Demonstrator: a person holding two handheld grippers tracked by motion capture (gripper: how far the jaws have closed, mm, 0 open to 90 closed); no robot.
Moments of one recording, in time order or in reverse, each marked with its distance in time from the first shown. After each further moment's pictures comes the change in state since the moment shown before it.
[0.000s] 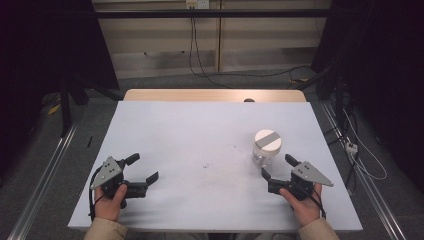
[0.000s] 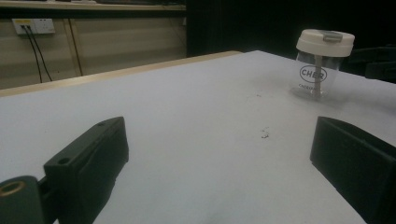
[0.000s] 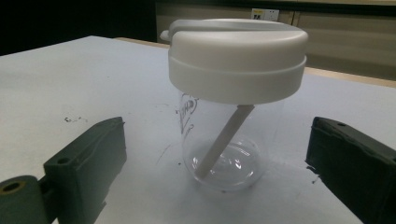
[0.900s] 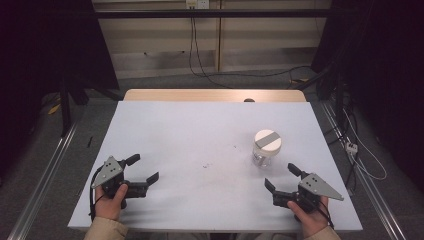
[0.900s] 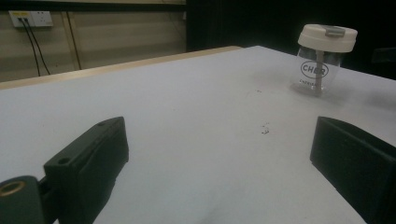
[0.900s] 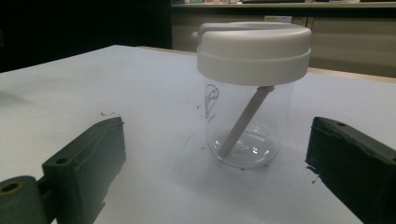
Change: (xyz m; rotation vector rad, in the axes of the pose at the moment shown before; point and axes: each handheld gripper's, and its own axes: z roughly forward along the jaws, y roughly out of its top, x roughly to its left) left arm 0.001 0.000 0.001 0.017 0.000 0.000; right arm 0.005 -0.010 -0.032 -0.043 0.056 0.022
